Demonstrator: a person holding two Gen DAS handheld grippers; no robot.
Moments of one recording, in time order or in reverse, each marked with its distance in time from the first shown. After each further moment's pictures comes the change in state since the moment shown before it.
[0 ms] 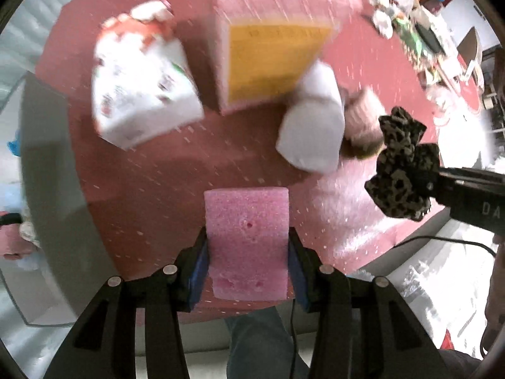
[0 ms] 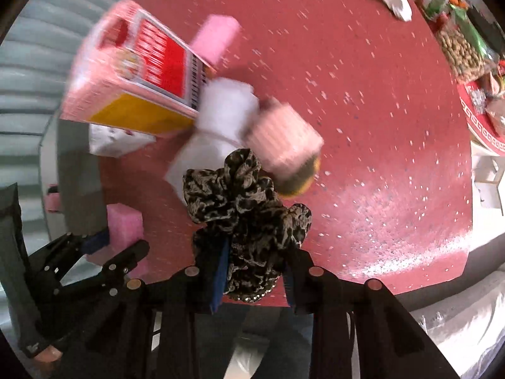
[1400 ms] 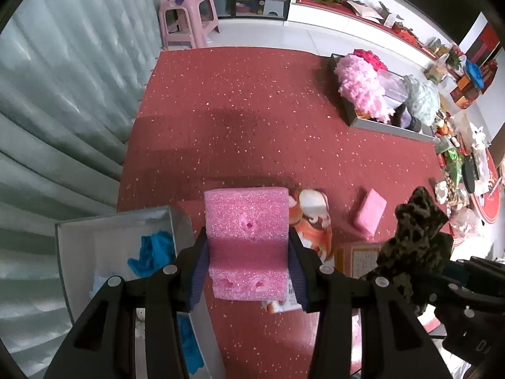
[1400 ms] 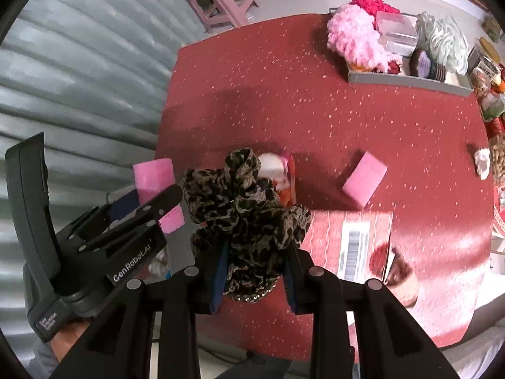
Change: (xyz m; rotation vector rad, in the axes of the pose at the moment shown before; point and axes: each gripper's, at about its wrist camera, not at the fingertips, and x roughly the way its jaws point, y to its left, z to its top) left arm -0.091 0.151 0.125 -0.240 -0.280 0.101; right arm -0.050 0.176 0.130 -0.139 -0.129 0.061
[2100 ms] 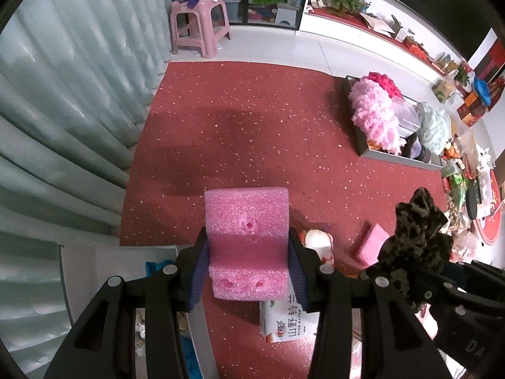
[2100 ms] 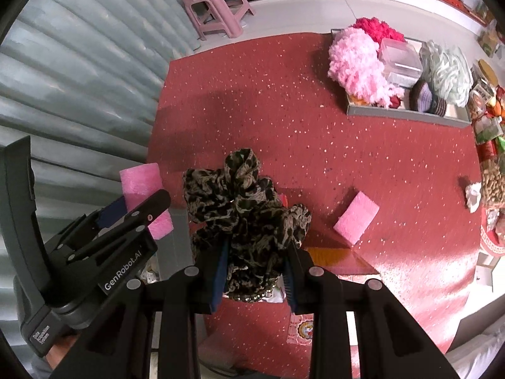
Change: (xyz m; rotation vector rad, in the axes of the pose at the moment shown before) left arm 0.001 0.012 0.037 -0.057 -0.034 0.015; right arm 0.001 0.011 0.038 -0.037 -0.034 -0.076
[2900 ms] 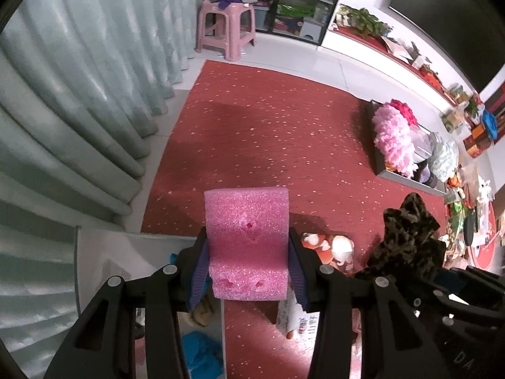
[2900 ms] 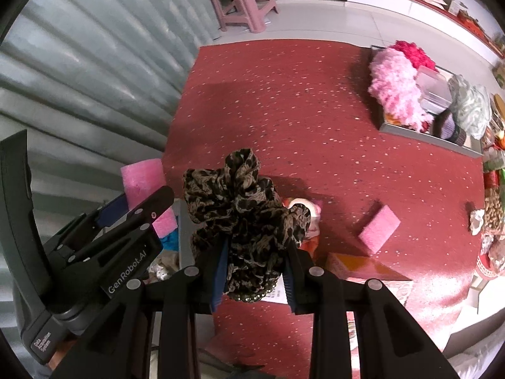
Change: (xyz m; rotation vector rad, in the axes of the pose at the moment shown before) left arm -0.017 0.060 -0.015 -0.136 -0.036 -0.007; right arm 0.008 0.069 -0.003 -0.134 0.025 -0.022
